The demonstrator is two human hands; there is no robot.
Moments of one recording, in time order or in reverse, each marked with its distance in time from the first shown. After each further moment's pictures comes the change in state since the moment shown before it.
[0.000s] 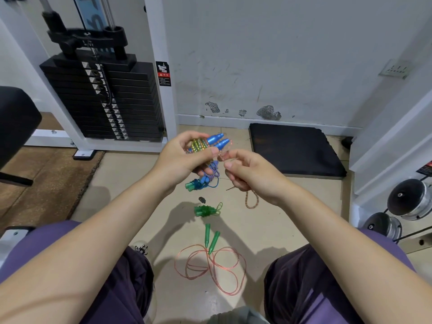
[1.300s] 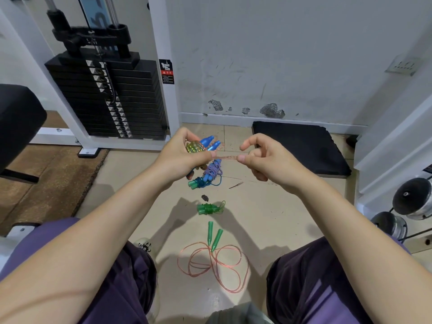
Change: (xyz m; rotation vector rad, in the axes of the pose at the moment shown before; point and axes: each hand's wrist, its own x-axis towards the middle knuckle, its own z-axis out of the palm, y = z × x) left_hand 0.006 -0.002 -0.011 0.236 0.045 -0.063; right_hand -0.003 -0.012 -0.028 -0.218 0.130 -0.039
